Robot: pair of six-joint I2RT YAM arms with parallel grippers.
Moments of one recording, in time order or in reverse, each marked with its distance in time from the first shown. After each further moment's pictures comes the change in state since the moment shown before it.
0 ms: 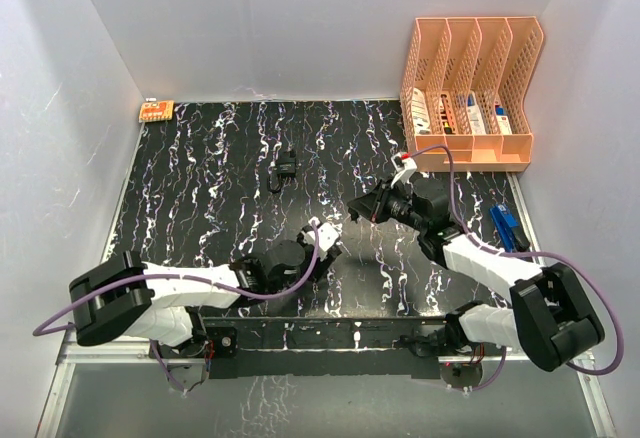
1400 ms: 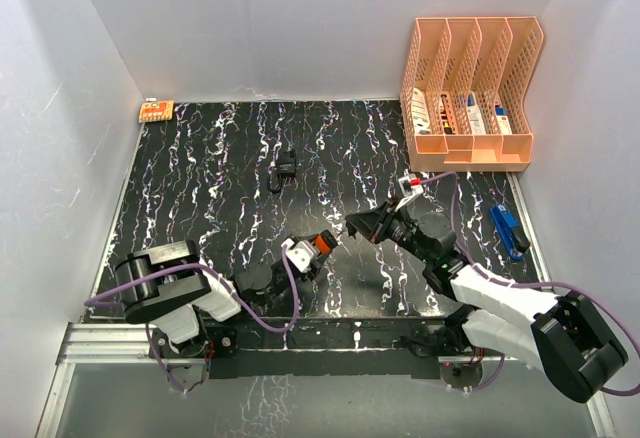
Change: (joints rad) left arm -0.001 0.272 -0.293 1.011 -0.014 0.217; right arm 0.150 -0.195 -0.214 0.209 0.173 0.090
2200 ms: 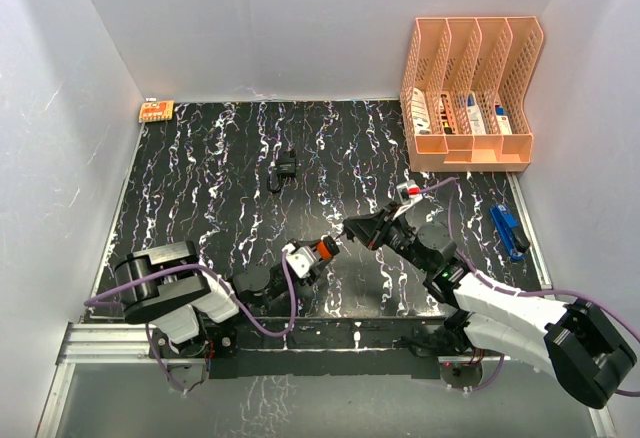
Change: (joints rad) left arm 0.000 -0.001 -0.028 0.011 0.089 0.018; right arm 0.109 -0.085 -0.031 -0.003 0.125 -0.076
